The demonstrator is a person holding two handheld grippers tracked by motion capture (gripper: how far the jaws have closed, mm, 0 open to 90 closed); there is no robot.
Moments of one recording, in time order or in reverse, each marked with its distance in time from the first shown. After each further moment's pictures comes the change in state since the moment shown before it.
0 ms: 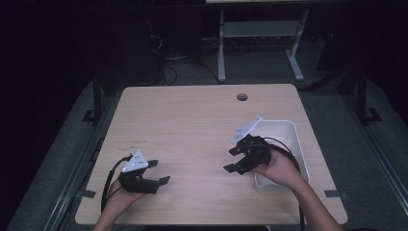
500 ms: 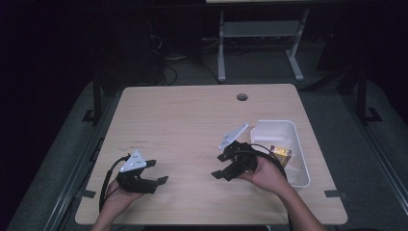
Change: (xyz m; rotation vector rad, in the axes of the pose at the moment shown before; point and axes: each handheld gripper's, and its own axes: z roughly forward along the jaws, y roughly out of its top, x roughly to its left) left arm 0.003 -0.001 -0.004 0.005 0.011 -0.005; right arm 0.016 0.009 0.032 -0.012 0.038 0.017
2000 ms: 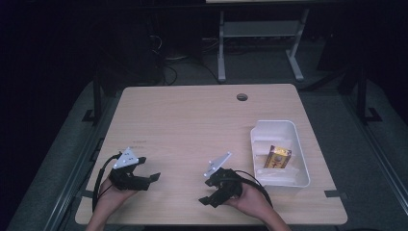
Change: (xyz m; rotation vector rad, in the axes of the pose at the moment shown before) left arm 0.017 -0.007 -0.010 0.024 0.075 -0.050; right arm 0.040 -0.028 0.067 0.018 0.082 0.016
